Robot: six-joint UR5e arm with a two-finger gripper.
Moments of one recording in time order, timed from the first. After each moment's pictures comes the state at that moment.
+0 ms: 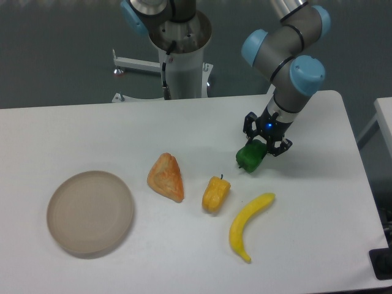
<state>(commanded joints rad) 2.54 -1.93 -1.73 -1.12 1.34 1.42</state>
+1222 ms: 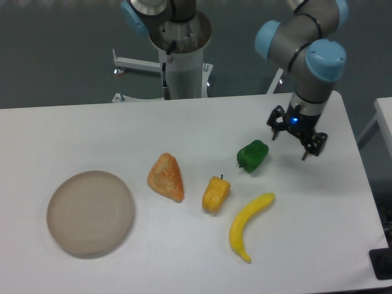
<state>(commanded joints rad) 2.55 -2.02 -1.42 -1.10 1.47 1.50</state>
